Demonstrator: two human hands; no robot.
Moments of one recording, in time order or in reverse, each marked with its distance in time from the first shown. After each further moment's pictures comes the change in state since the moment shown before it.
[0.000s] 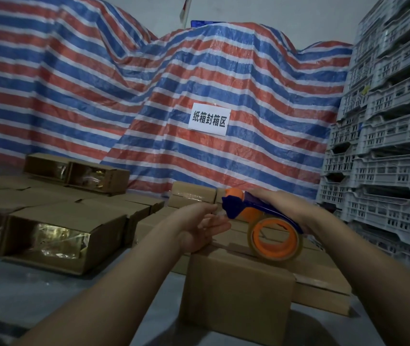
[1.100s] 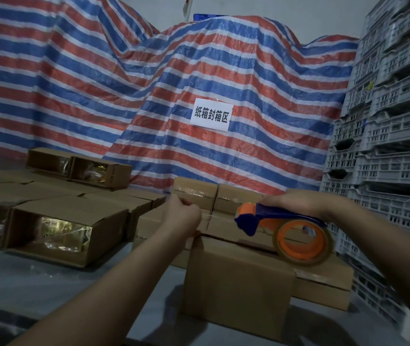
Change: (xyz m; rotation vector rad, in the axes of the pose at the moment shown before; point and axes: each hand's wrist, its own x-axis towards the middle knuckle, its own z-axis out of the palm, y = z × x) left_hand 0.010 -0.013 -0.014 0.262 0.555 0.321; right_hand -0.004 -0.006 -0.027 -0.498 -0.084 0.185
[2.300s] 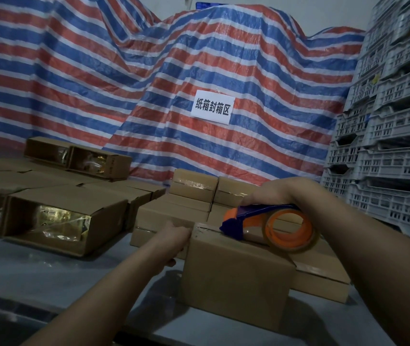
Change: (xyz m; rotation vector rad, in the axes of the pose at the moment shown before) left_hand 0.002 -0.056 -0.026 0.351 -0.181 -0.086; right_hand 0.028 -0.049 0.015 -0.177 -0.191 0.074
